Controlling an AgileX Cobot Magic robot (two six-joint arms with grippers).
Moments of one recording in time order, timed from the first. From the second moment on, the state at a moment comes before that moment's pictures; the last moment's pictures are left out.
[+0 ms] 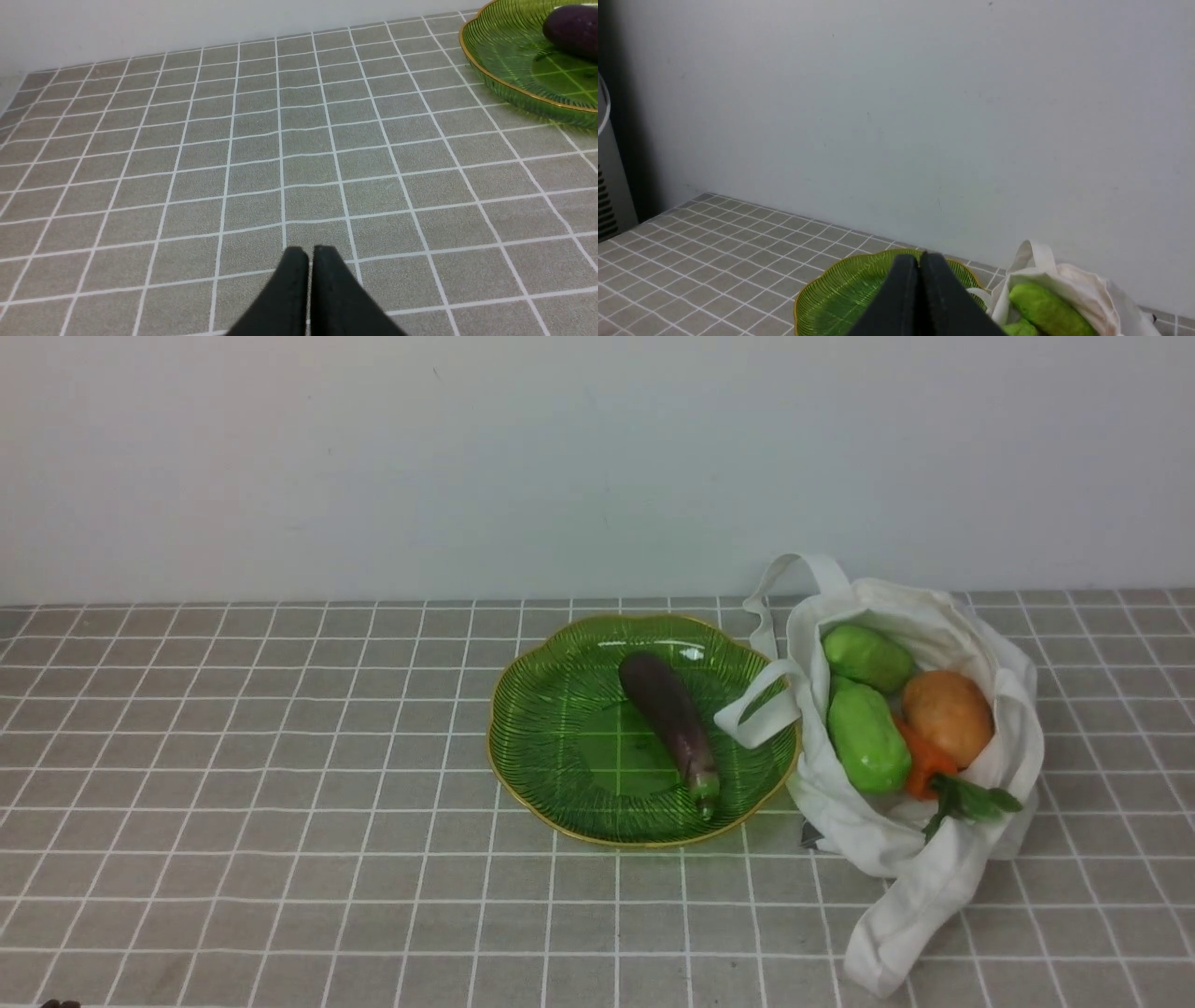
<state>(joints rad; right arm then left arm) 0.51 0.16 -0.36 -0.05 0.34 0.08 -0.09 -0.01 0.03 0.07 0.38 -0.01</state>
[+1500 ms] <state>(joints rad) 0.02 -0.01 0.03 0.03 0.34 0.09 -0.09 -0.01 0.03 0.07 0.38 -0.01</state>
